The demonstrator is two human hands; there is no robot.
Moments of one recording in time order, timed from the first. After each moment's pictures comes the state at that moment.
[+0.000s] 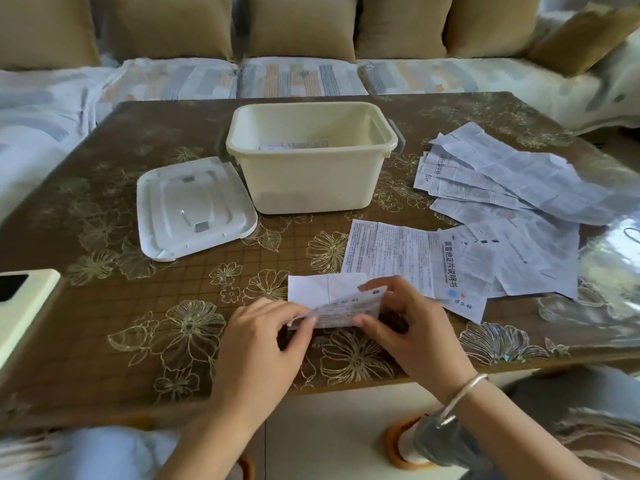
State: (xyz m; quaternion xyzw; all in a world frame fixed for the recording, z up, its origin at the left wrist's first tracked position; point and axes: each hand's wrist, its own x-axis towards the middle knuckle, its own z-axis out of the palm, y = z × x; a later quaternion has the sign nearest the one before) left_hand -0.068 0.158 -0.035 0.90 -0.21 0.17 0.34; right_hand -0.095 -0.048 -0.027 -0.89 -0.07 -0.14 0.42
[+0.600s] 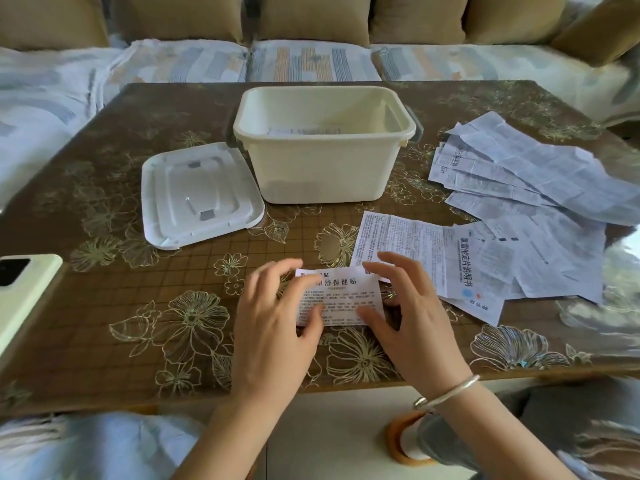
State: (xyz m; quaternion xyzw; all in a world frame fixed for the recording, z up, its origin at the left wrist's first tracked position) left_hand -0.059 0.143 -0.049 0.93 -0.15 0.20 0.27; right_hand -0.081 -0.040 -0.047 -0.92 -0.04 -0.18 0.33
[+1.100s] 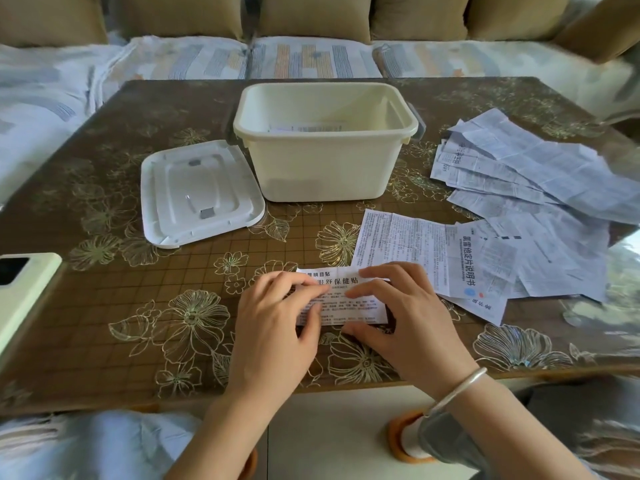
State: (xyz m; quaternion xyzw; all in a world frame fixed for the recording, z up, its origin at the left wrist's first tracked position) left_hand -0.055 0.149 -0.050 0.93 -0.18 0.17 0.27; right_hand -0.080 -0.039 -0.034 -0.96 -0.10 -0.15 0.21
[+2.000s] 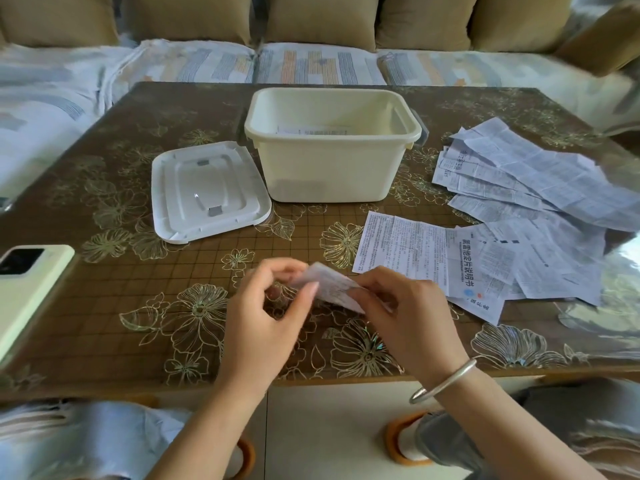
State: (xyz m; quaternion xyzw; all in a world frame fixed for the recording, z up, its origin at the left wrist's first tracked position) left_hand -0.063 0.159 -0.029 0.82 -0.11 0.14 0.54; right_hand -0.081 -0.022 -0.010 -0.93 -0.07 -0.17 0.33
